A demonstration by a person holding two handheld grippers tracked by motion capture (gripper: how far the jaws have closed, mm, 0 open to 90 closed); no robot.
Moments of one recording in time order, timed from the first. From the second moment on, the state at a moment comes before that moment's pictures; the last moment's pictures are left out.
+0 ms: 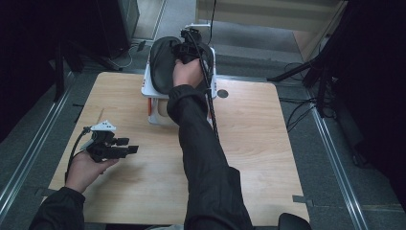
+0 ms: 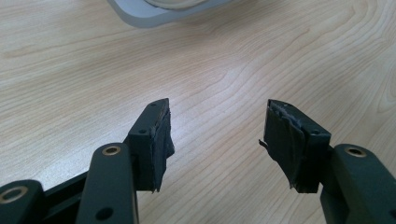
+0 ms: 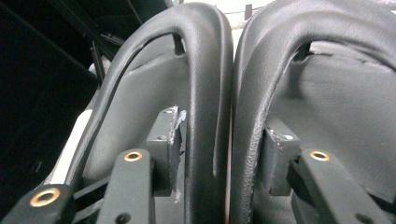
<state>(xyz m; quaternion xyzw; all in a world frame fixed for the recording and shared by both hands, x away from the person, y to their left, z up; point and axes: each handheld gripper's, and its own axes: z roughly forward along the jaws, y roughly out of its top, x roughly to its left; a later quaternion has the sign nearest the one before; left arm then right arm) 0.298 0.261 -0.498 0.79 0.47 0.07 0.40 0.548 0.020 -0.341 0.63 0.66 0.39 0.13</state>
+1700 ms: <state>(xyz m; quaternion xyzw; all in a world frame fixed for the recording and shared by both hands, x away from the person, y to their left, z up) 0.304 0.256 -0.500 0.79 0.47 0.07 0.39 0.466 -0.027 -0.331 0.52 0.73 0.44 0.07</state>
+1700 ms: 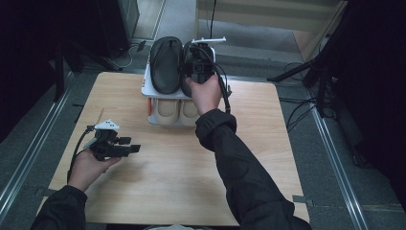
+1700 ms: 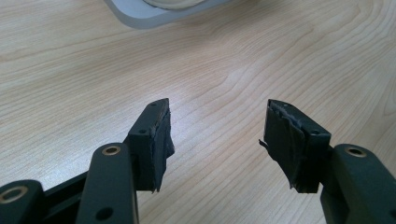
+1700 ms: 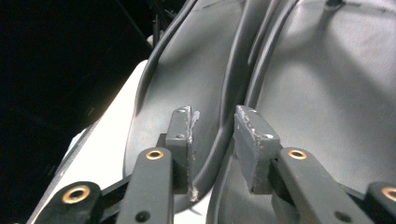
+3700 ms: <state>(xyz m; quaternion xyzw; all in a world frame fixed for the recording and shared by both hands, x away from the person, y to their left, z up) 0.302 0.247 -0.500 0.79 0.46 0.06 0.39 0.334 -0.090 -0.452 0.37 0.81 0.45 0.02</state>
